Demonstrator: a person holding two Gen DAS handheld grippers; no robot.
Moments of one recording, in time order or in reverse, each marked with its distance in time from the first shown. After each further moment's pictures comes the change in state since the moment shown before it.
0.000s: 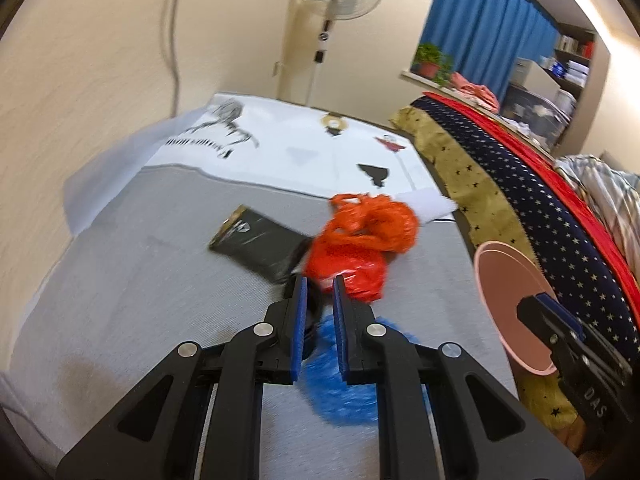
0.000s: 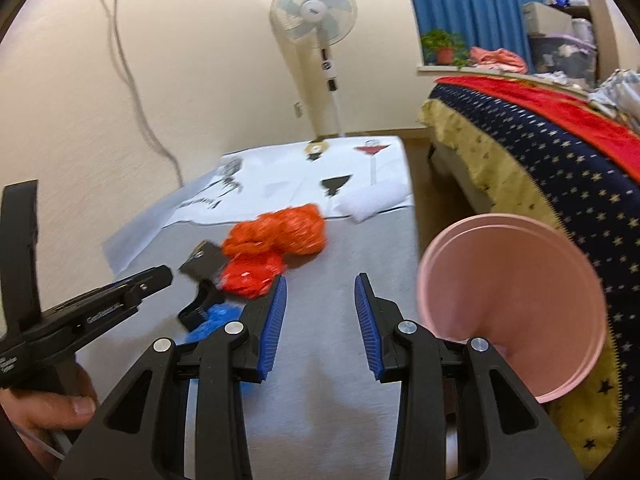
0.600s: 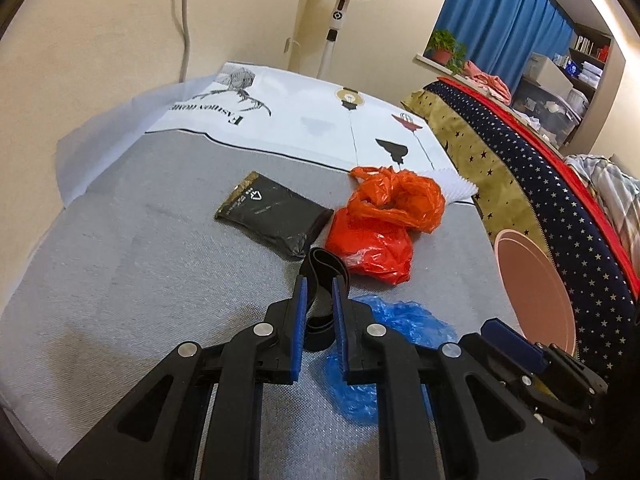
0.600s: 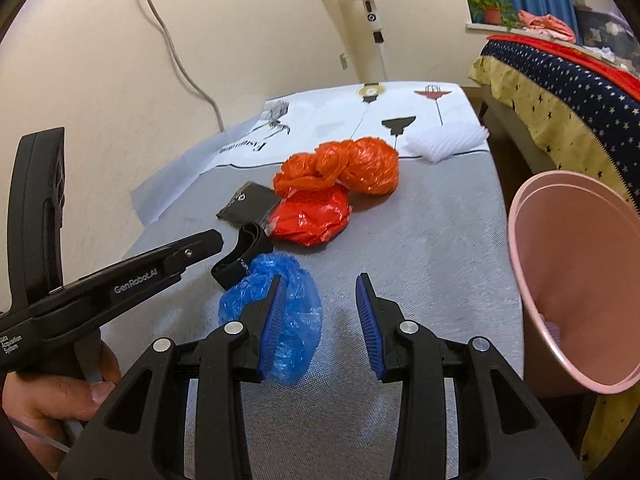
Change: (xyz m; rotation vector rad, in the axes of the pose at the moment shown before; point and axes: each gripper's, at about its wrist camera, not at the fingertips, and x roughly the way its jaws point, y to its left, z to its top) left arm 0.027 0.013 -0.010 -0.033 0.077 0.004; right arm 0.050 0.026 -0.023 -0.026 0.170 0.146
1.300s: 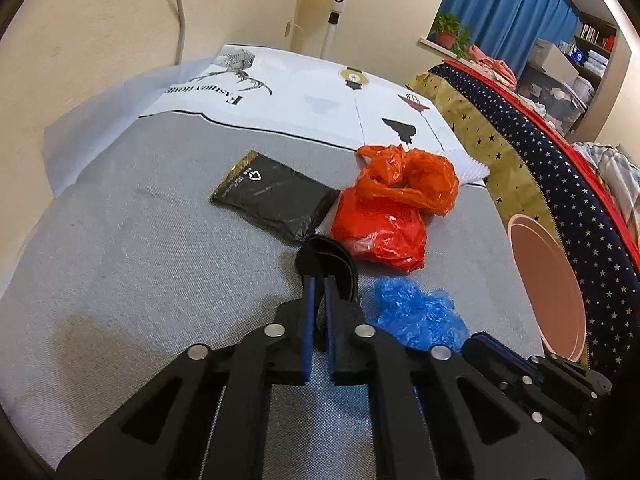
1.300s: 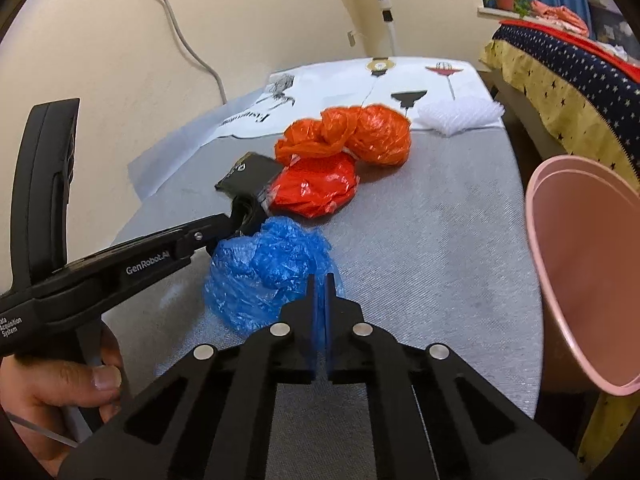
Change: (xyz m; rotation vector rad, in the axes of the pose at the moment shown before) left arm 0.015 0.001 -0.001 0.010 0.051 0.012; right arm 0.013 0.001 -0.007 -0.031 0.066 0.001
